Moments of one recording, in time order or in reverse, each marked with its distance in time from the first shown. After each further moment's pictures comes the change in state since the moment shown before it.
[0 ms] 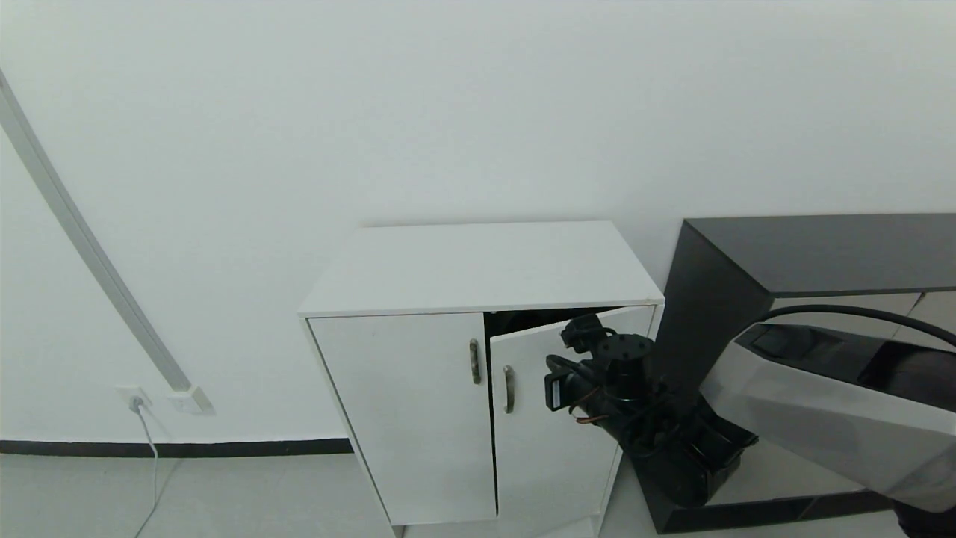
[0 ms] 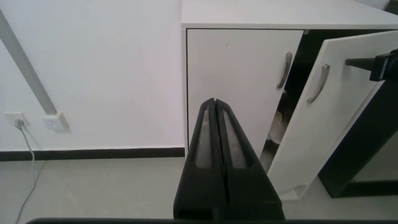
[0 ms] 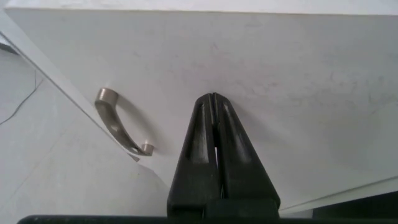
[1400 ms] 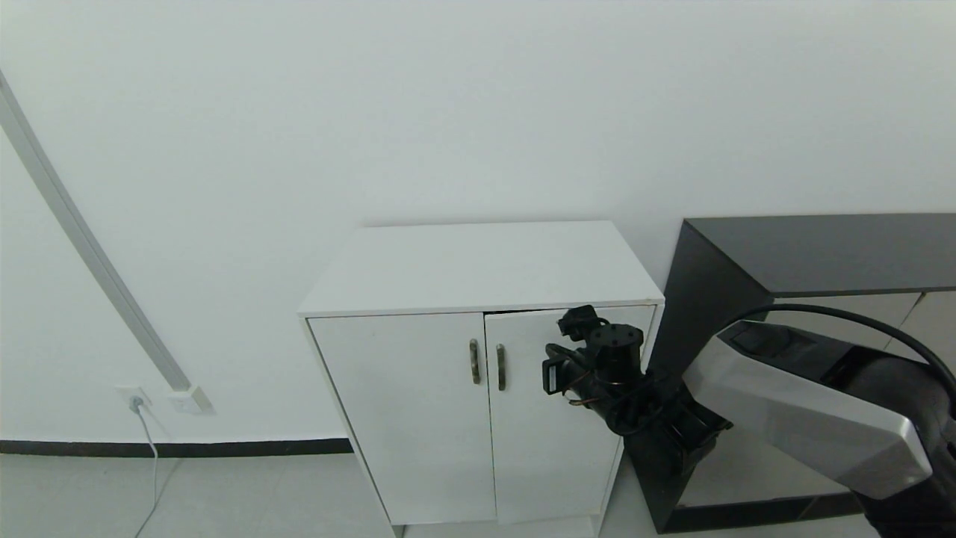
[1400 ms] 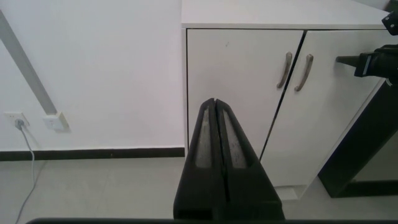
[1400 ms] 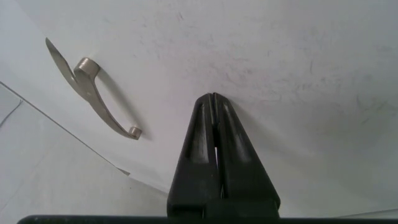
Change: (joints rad) left arm 0.000 0.000 0.000 0.000 -0.001 0.000; right arm -0.039 0.086 -0.167 0.059 0.000 0.001
